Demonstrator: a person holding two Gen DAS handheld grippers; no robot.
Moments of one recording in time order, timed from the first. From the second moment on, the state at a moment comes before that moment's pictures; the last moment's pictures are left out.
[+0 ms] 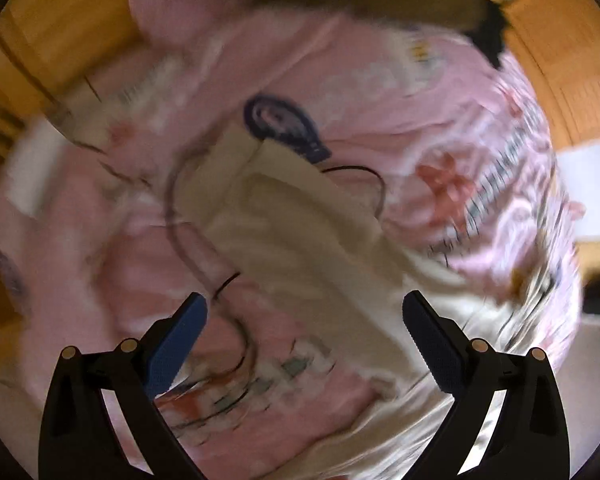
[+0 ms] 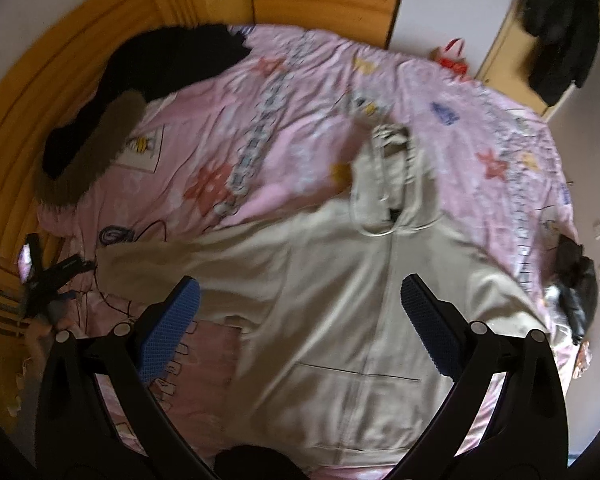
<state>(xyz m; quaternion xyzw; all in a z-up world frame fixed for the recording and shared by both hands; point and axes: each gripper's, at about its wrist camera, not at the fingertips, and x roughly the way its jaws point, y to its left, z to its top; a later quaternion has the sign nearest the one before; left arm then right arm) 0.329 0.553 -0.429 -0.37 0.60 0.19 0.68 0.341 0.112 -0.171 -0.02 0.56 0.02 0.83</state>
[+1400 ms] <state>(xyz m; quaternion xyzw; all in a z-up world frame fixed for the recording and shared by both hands) 0.323 0.645 -0.584 -0.45 0.60 0.22 0.62 0.342 0.118 -0.273 -0.03 0.62 0.00 0.78</state>
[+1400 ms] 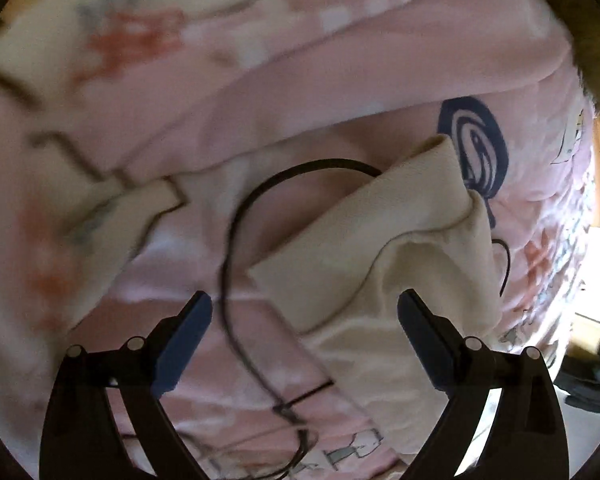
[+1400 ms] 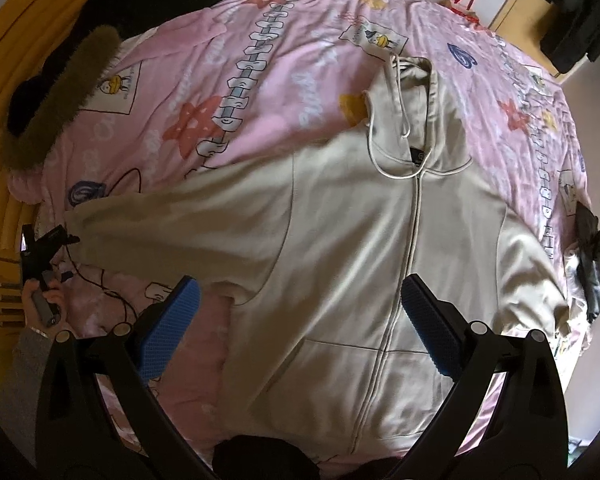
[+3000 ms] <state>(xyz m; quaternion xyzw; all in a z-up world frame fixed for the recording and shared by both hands) 0.304 0.223 -0.421 -0.14 0.53 -0.02 0.84 0.406 0.062 -0.440 0.28 0.70 0.18 0.63</state>
